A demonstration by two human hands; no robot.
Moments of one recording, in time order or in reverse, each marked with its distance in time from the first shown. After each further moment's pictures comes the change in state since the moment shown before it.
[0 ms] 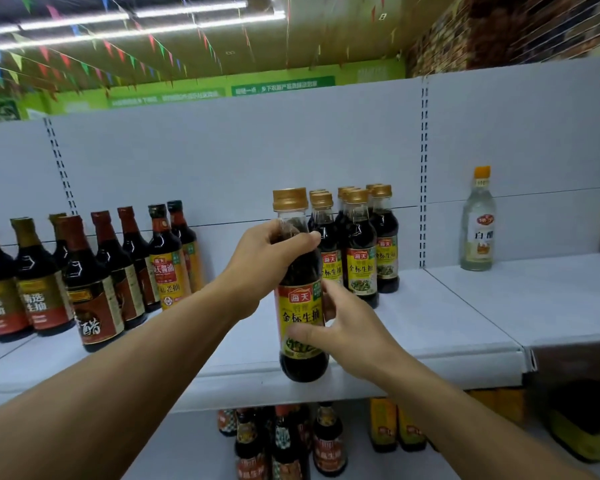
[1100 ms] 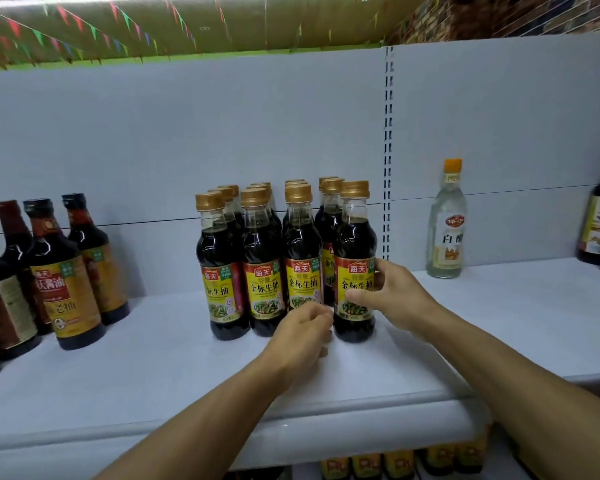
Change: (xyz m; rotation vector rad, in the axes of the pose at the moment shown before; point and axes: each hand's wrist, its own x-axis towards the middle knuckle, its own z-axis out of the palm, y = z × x) left_hand 0.062 -0.131 0.149 0.052 -0.161 -0.339; right_hand 0.083 0.131 -0.173 -0.116 0.172 0.212
